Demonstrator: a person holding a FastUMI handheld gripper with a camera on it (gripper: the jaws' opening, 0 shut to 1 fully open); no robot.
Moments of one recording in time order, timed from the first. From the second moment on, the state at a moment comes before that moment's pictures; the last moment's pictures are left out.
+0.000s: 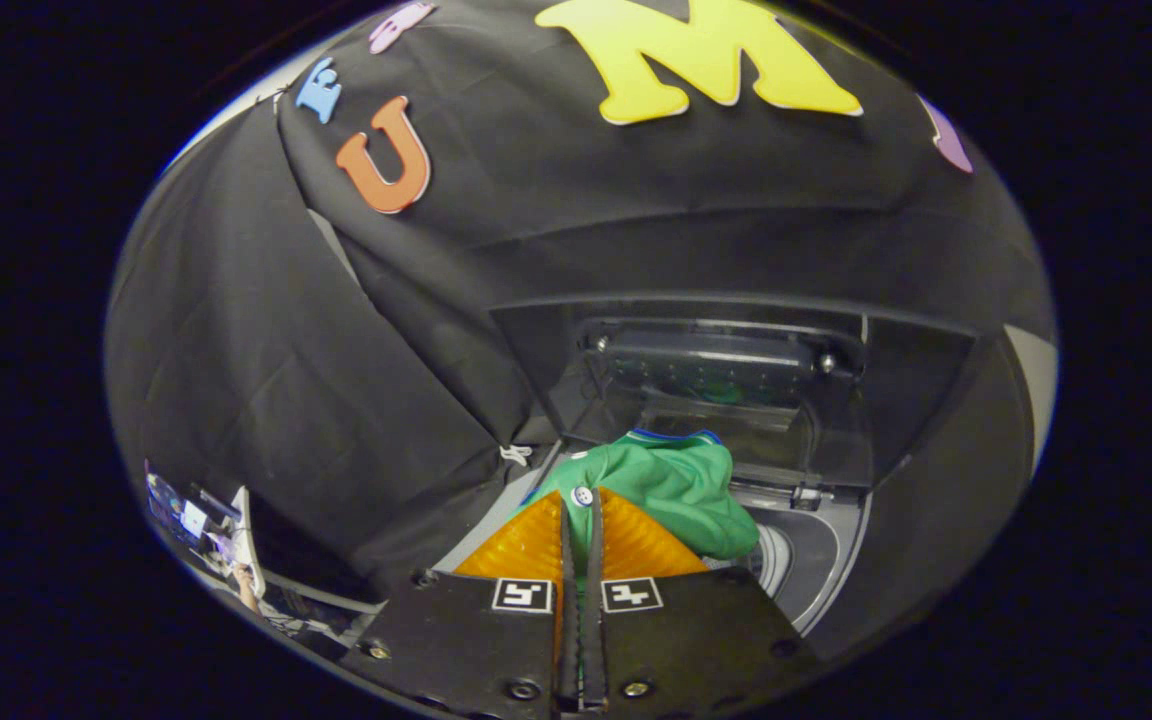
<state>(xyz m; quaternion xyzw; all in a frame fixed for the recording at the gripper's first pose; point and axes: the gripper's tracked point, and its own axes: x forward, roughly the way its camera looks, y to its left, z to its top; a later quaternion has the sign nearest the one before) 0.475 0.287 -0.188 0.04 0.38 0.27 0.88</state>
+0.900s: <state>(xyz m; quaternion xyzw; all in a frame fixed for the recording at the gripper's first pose) 0.498 0.278 -0.311 0.00 0.44 0.20 0.87</state>
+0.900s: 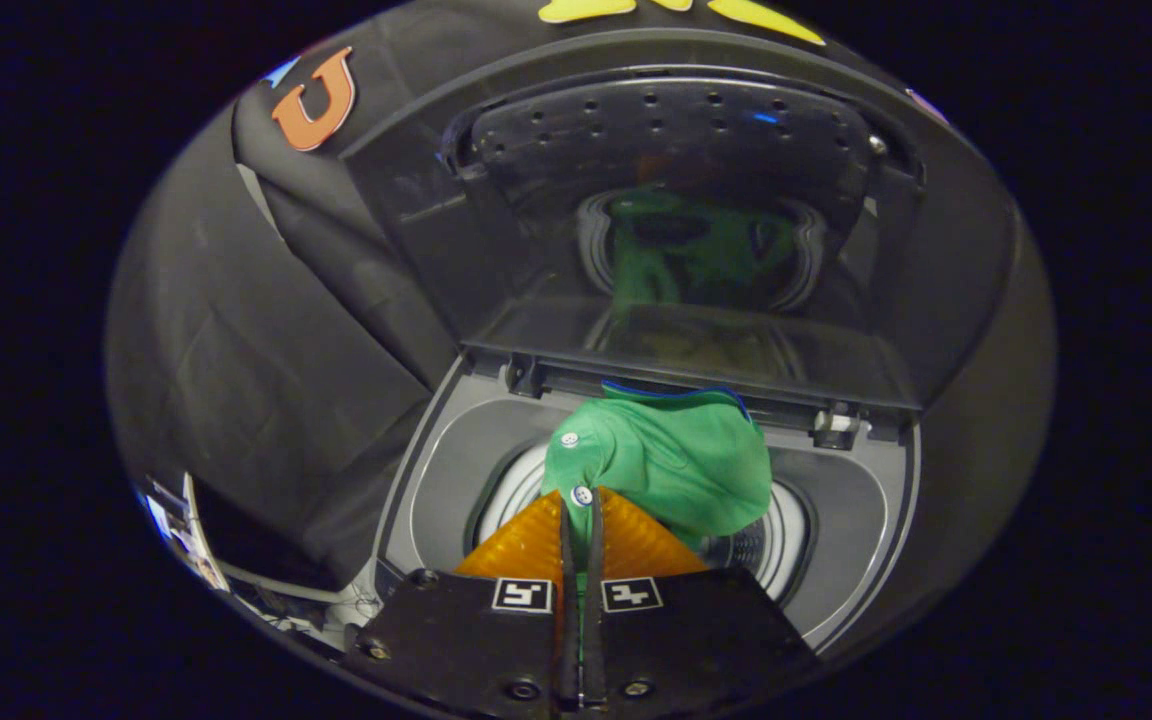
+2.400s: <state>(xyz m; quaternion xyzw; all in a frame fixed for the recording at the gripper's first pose) 0.482 0.287 -0.237 -0.01 0.38 0.23 0.89</state>
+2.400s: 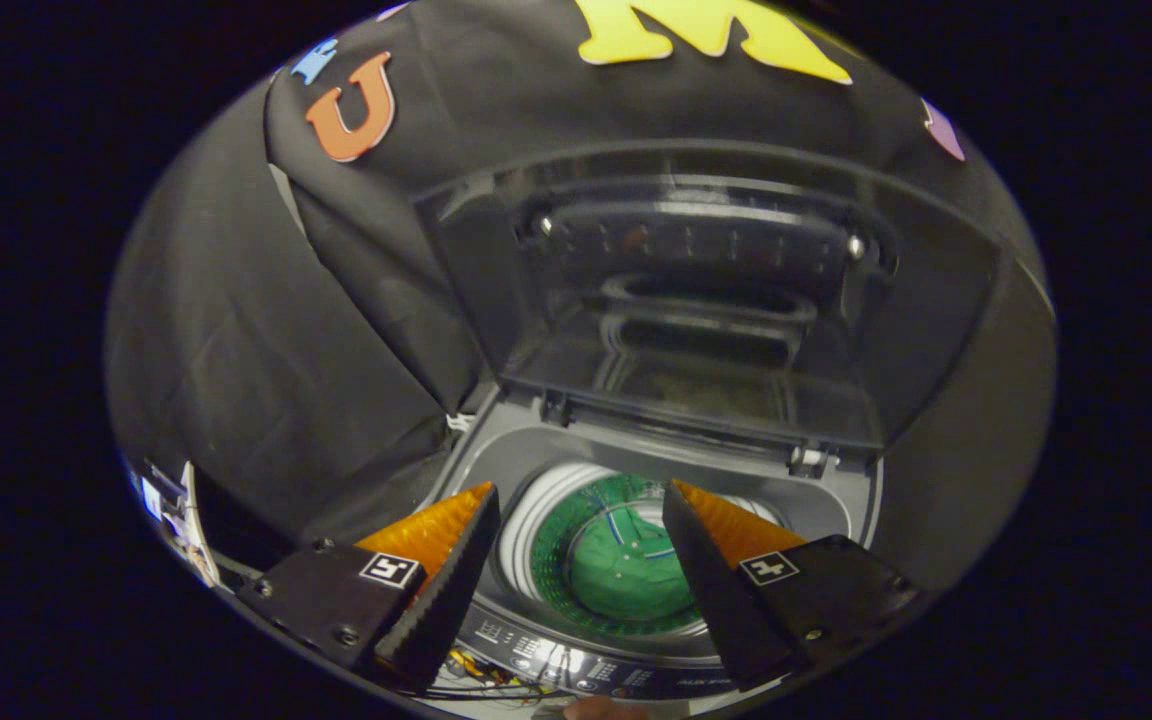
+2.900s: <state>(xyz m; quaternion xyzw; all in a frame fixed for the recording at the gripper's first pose) 0.513 0.302 -0.098 -0.01 0.27 0.25 0.93</state>
